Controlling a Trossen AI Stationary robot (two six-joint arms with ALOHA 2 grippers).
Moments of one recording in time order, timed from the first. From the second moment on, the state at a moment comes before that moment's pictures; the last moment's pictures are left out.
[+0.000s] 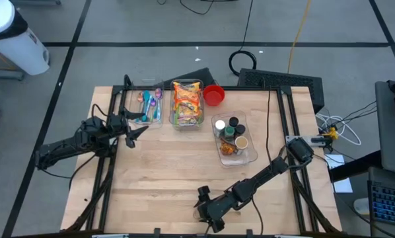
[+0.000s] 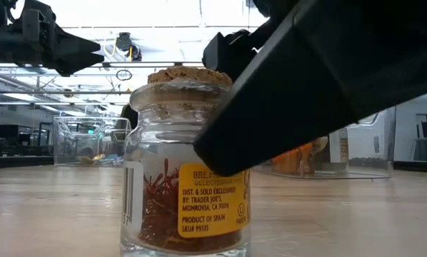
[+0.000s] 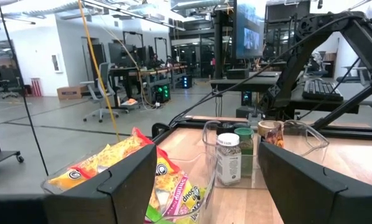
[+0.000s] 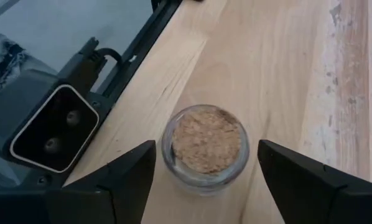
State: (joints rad) left arm 0.29 0.01 0.11 0.01 0.00 0.06; right arm 0.58 2.11 1.32 0.11 0.13 0.14
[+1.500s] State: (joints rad) left arm 0.29 0.01 0.11 0.01 0.00 0.06; right arm 0.56 1.54 1.30 -0.58 0.46 0.23
